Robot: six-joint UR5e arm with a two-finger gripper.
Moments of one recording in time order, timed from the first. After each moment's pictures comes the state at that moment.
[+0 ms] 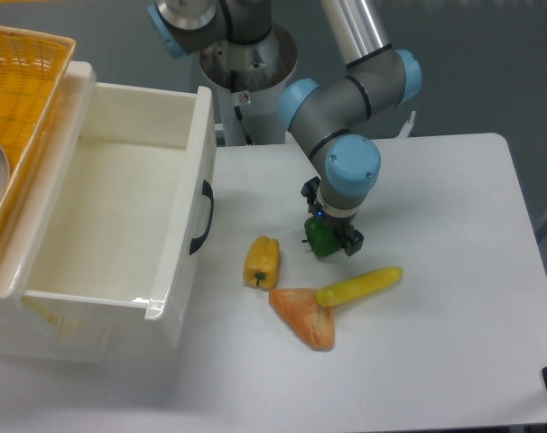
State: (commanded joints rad) arm 2.58 -1.93 -1.87 -1.08 1.60 1.52
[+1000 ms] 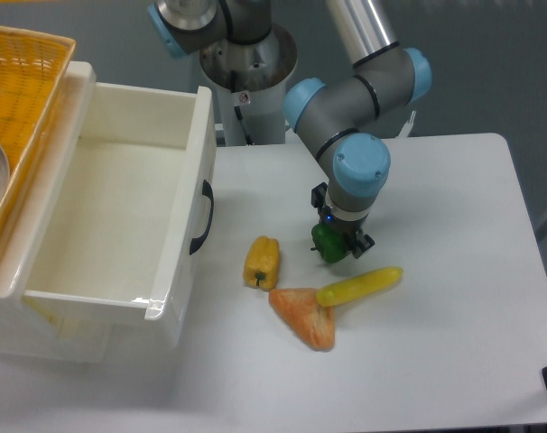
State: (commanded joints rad) arm 2.59 -1.90 -1.74 -1.18 1.60 1.46
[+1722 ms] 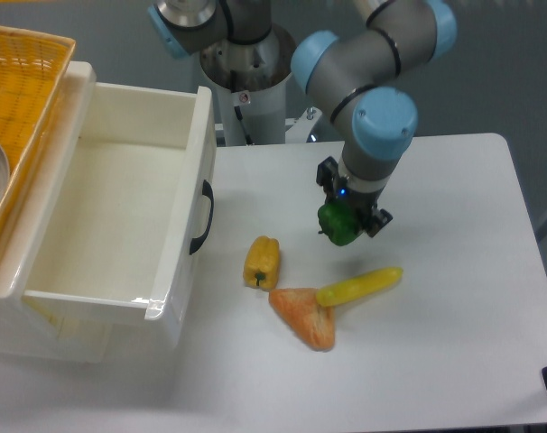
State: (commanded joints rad) arm 2.62 -1.79 -1.63 -1.41 1.57 1.43
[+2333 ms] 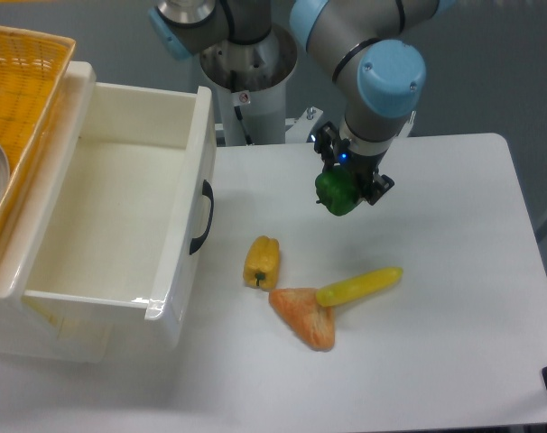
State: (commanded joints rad) arm 2.65 -1.73 -1.64 -1.50 1.57 1.43
